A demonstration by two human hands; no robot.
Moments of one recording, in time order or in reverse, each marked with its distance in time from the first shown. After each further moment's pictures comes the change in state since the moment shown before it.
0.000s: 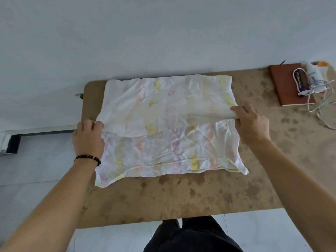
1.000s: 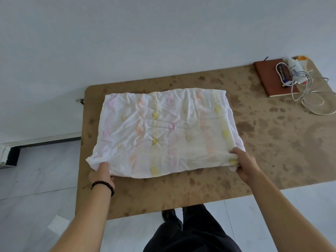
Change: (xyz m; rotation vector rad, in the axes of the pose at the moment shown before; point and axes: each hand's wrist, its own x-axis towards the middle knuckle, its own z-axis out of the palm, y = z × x) left_hand -0.115 0.019 0.031 -1.284 -0.143 -1.485; right_hand -0.150 -0.014 0.004 1.156 -0.372 1.430
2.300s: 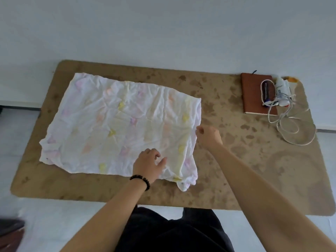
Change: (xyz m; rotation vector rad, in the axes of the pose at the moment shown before) left_hand -0.216 -0.128 0.194 1.142 -0.453 0.834; right_hand 0.077 -0.125 -0.007 -1.142 -0.114 -0.626
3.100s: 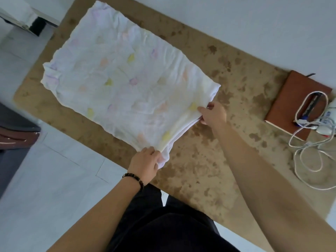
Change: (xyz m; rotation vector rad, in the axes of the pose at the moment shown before) left_hand -0.056 0.064 0.100 0.313 0.028 -0.060; right_hand 0.094 0.022 -0.011 0.335 -0.306 0.023
